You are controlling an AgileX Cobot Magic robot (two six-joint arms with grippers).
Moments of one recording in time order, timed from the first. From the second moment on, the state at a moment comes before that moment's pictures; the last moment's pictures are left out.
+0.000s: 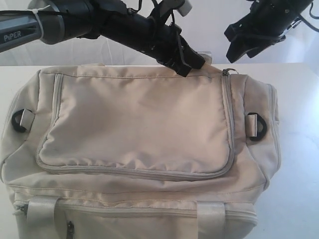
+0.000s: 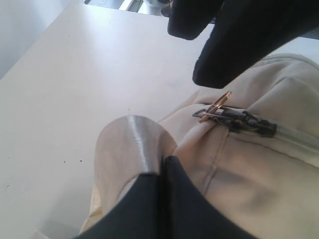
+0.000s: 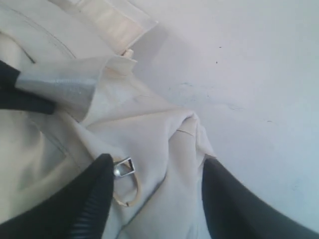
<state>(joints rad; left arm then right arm) -0.42 2.11 -1.95 -0.99 0.84 1.26 -0.02 1.86 -1.83 0.28 1.22 -0.44</state>
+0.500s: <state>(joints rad) -0.42 2.11 -1.95 -0.99 0.84 1.26 -0.02 1.84 -1.83 0.24 1.22 -0.67</state>
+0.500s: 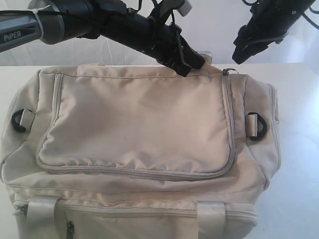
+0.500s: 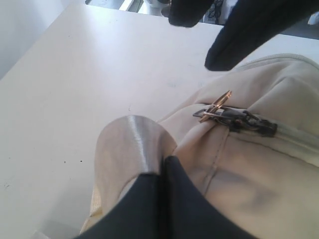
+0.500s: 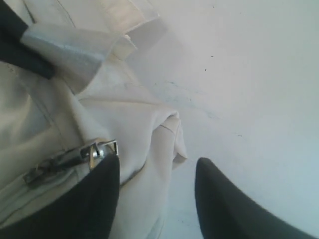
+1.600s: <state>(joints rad) -0.42 2.11 -1.95 -0.99 0.85 1.26 -0.02 1.76 -1.60 0.35 1.08 -1.26</state>
